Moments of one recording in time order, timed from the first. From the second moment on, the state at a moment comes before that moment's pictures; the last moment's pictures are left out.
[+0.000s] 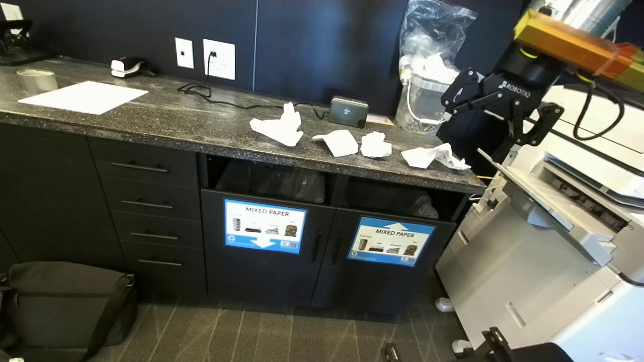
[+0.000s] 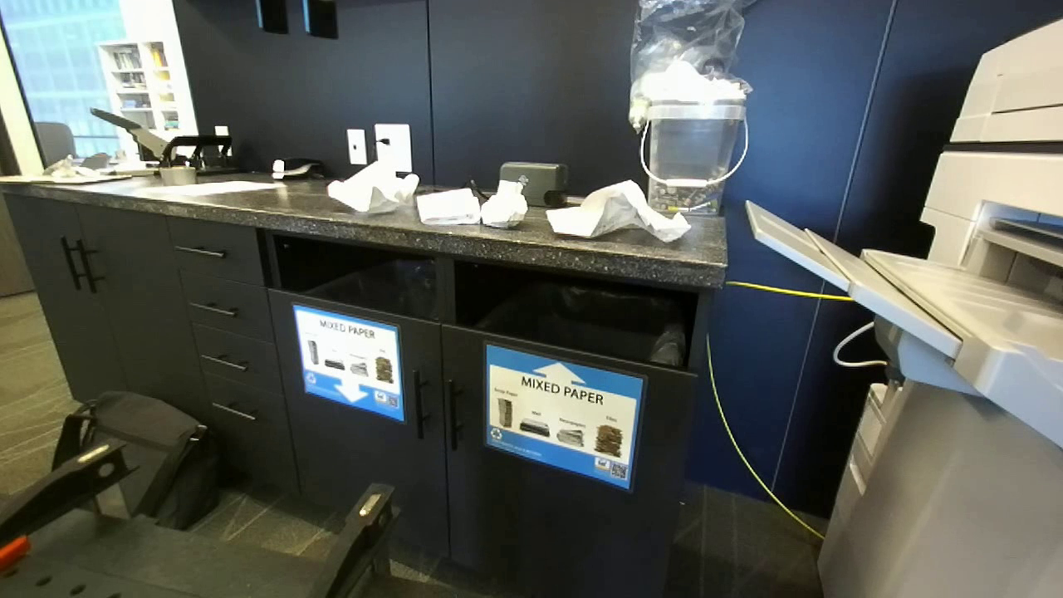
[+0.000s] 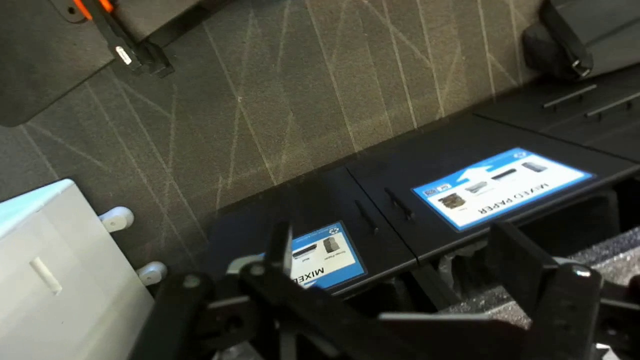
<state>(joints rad) -0.06 -0.67 0.08 -2.61 0.17 2.06 0.45</state>
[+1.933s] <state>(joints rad) -0.12 0.44 -0.17 -1.88 0.56 2.77 1.15</state>
